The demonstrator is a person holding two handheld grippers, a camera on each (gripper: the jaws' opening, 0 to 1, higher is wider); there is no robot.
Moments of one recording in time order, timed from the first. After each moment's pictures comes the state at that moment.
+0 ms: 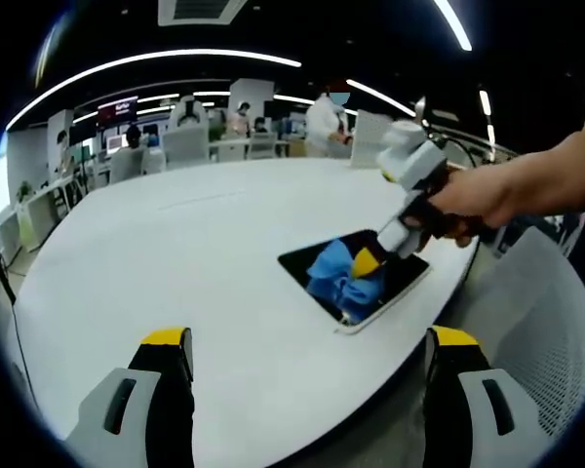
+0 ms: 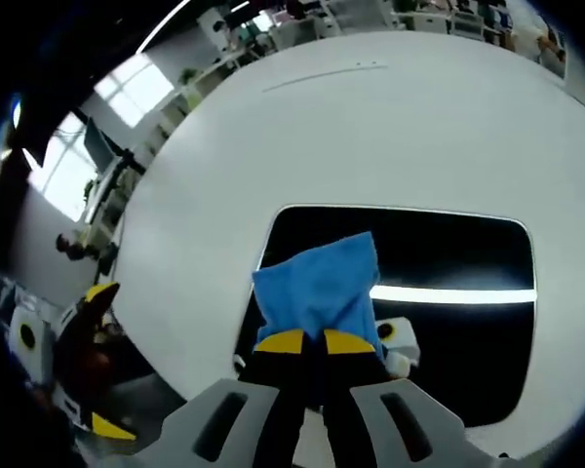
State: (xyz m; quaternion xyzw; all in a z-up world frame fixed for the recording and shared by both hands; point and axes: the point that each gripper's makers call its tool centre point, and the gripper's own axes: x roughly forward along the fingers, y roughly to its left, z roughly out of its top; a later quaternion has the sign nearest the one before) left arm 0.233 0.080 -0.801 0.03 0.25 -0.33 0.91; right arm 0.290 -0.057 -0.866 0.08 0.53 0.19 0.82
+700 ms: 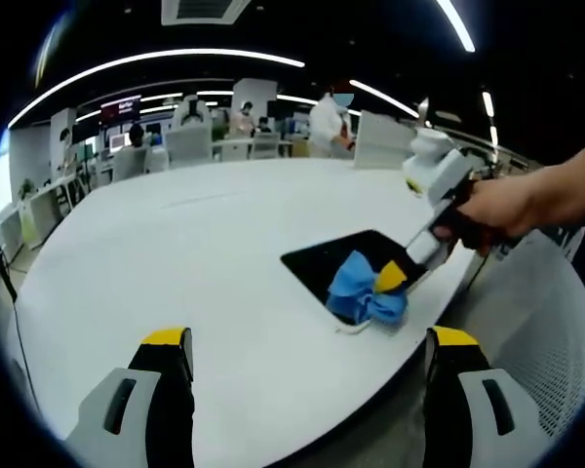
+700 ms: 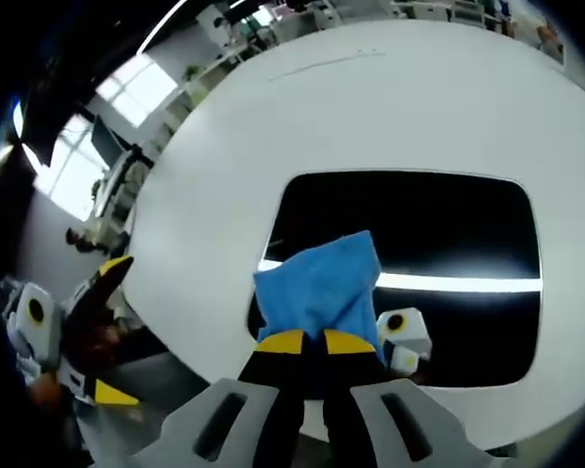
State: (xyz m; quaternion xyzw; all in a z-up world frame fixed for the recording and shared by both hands) left arm 0.234 0.082 -0.802 0.03 0.25 -0.32 0.91; right arm 0.259 -0.055 -0.868 0.10 0.55 0.21 0.81
